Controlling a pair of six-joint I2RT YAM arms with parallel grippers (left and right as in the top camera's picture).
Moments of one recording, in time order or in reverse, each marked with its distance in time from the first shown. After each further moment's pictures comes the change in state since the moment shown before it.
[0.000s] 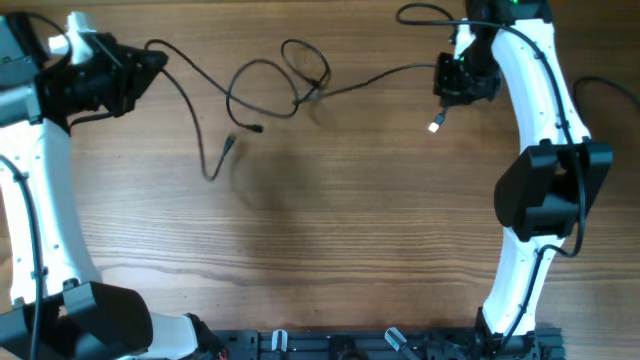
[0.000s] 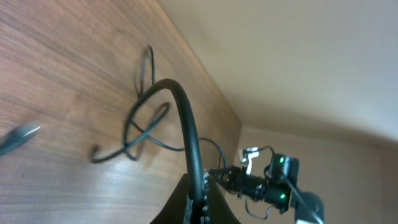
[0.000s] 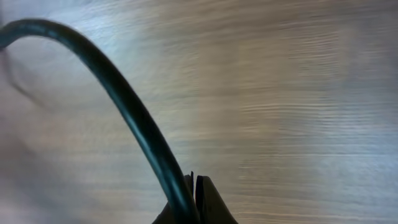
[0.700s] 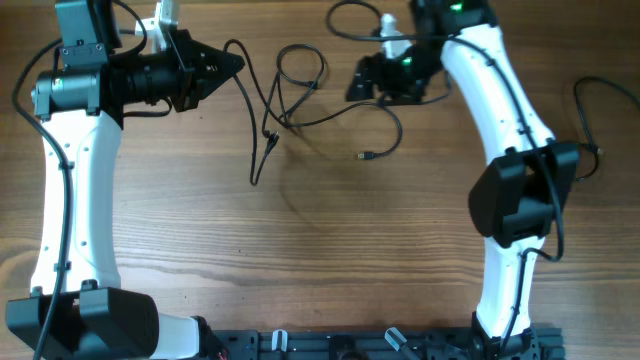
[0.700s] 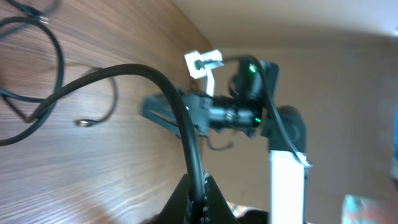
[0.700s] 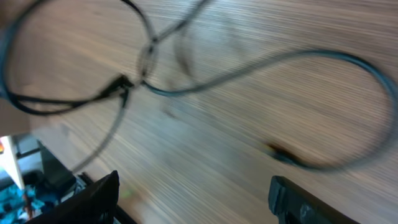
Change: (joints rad) left arm -0.226 0.000 0.000 0.006 0.185 0.014; right arm 0.188 0.000 0.000 0.156 -0.424 -0.099
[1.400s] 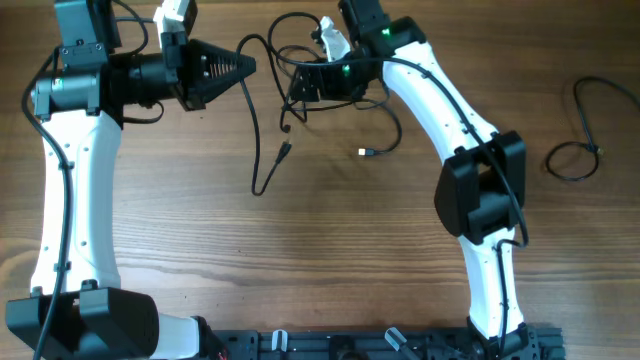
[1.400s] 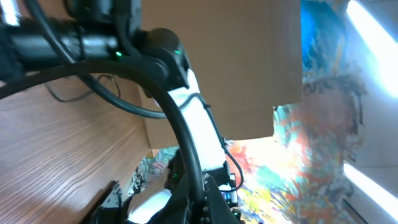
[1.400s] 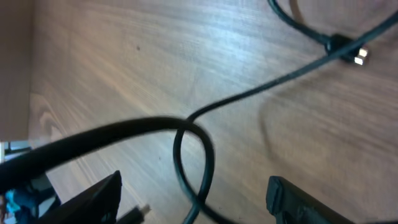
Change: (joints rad) left arm 0.000 0.000 0.000 0.007 0.432 0.131; right arm 0.154 0.109 0.000 0.341 -0.003 0.099
